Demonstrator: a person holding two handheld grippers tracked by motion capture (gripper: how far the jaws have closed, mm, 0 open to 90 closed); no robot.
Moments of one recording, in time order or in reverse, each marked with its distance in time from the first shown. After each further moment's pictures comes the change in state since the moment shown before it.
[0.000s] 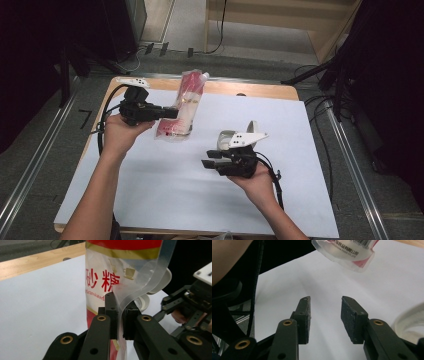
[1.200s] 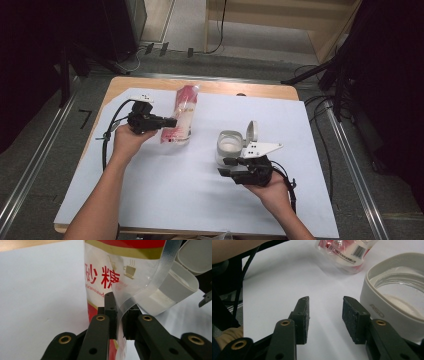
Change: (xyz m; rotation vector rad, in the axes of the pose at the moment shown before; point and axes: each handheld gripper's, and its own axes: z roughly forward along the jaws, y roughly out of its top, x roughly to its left) left arm 0.061 -0.056 0.038 0.025 0.035 -0.006; right arm -0.010 -0.034 -0.026 0.054 -0.067 -0.035
